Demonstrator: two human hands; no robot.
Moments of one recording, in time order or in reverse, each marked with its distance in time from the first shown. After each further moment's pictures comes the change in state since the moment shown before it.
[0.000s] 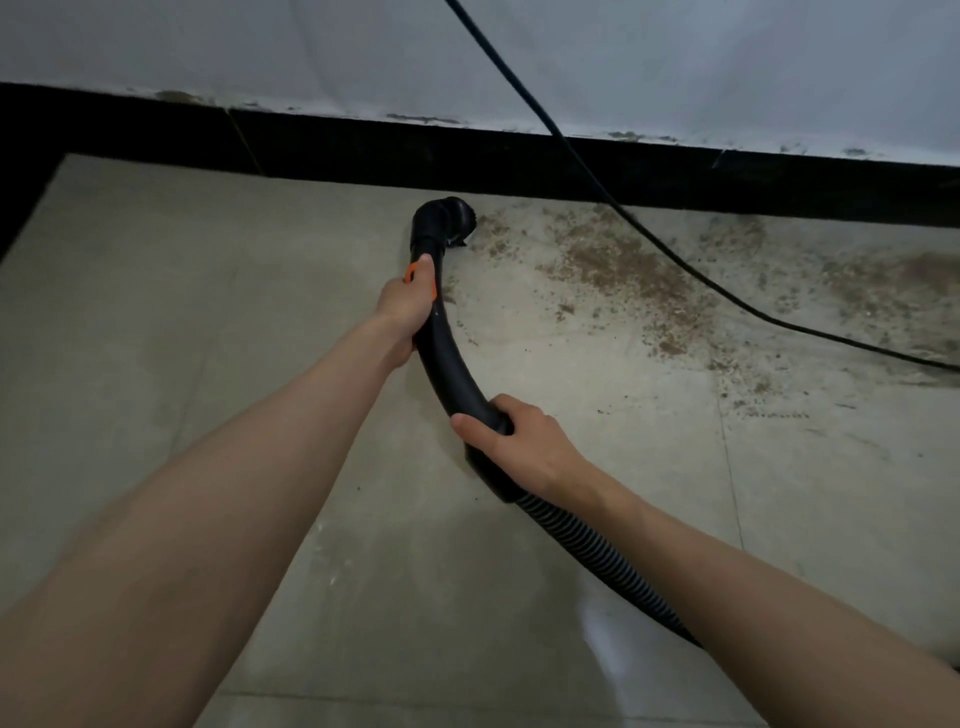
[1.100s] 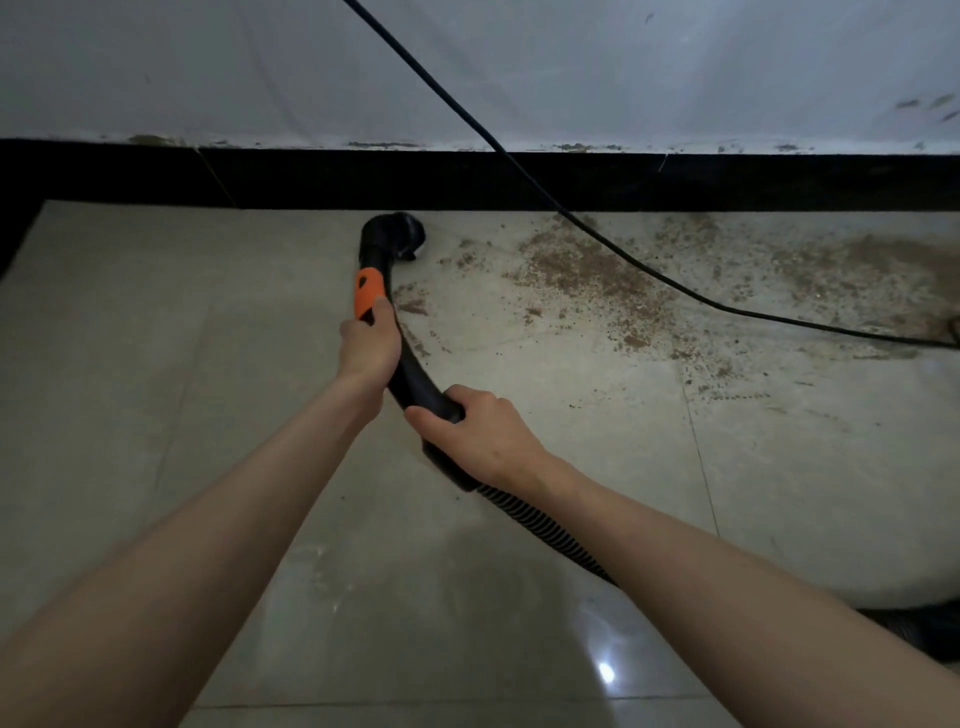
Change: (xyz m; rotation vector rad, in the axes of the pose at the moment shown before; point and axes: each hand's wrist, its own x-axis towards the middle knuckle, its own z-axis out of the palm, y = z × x) left_hand -0.033 -0.020 0.000 0.154 0.187 0.042; right_hand -0.003 -0.021 0.002 -0.058 0.079 -0.047
